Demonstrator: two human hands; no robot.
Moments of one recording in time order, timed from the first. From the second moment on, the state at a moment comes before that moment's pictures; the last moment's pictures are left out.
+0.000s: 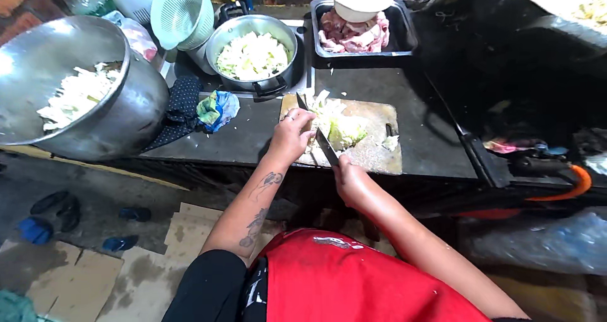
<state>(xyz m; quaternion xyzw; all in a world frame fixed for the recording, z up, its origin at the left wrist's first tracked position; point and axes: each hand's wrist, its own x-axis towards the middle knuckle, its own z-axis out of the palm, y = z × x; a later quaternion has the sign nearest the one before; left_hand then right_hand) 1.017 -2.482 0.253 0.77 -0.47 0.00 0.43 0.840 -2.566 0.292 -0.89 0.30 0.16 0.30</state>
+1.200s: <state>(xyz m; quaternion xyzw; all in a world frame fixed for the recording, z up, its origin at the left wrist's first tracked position) 1.033 -2.467 0.272 0.87 -0.37 -0.17 0.27 0.822 -2.579 0.280 -0.90 0.31 0.08 0.28</state>
